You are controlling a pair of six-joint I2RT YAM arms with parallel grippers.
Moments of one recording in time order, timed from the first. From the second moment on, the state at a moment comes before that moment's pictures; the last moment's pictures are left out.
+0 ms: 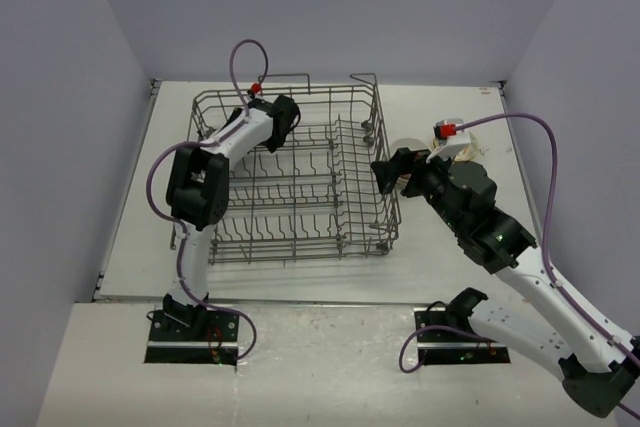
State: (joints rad) left arm -0.42 2.18 1.81 -1.14 -1.21 -0.32; right arm 0.66 0.81 0.91 -0.28 0.24 0.39
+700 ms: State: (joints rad) left arm -0.45 2.19 1.80 -0.94 -1.29 -0.03; right arm 0.66 0.81 0.91 -0.27 0.23 0.38
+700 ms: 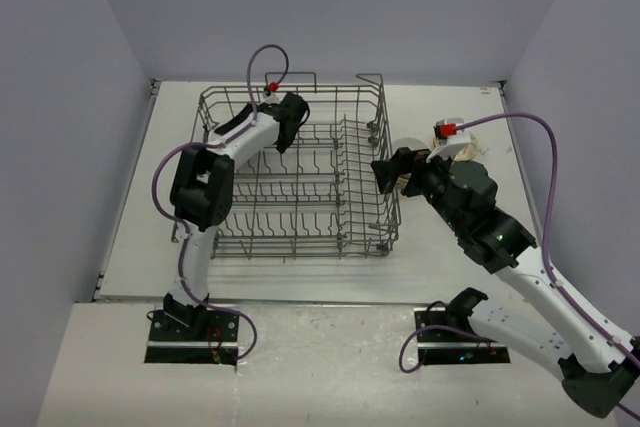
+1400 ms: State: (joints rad) left arm -0.49 2.08 1.54 -0.16 -1.32 0.77; right arm 0.64 0.80 0.88 -0.26 0.19 0.38
